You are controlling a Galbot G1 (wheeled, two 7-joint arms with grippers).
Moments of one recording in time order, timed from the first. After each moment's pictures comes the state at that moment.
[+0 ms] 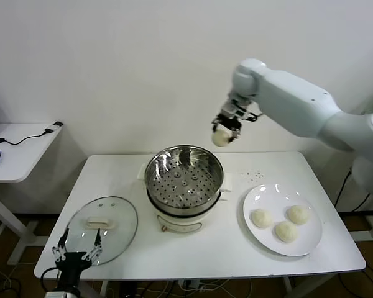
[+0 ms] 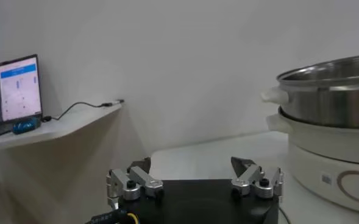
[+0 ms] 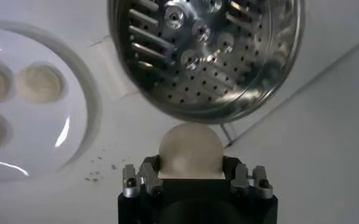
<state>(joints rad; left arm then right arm) 1.75 -1.52 -0.77 -2.03 0.03 -0.06 0.03 0.58 1.32 -1.10 0.87 -0.19 0.53 -1.24</state>
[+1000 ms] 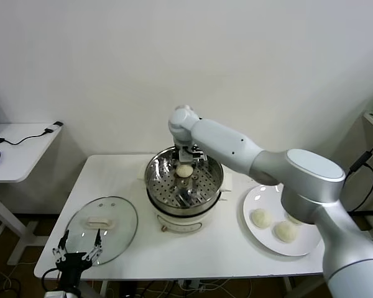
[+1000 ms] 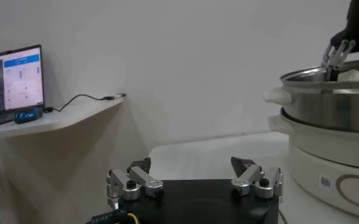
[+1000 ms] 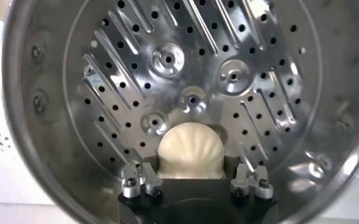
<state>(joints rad) 1.74 -1.54 -0.77 -2.03 -0.01 -0.05 0.02 0.28 1.52 -0.94 0.80 -0.75 0.77 -1.12</state>
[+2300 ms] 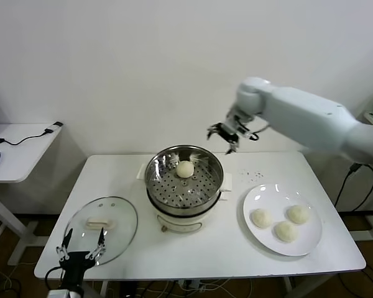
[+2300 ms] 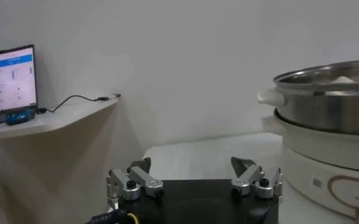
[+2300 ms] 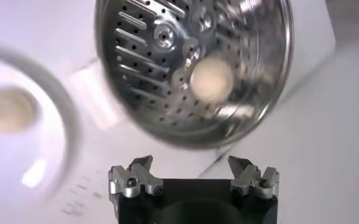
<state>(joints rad) 1.75 -1.54 -0.75 -2.04 0.00 -0.03 0.02 0.59 0.93 -1.27 1.13 0.19 0.09 -1.05</state>
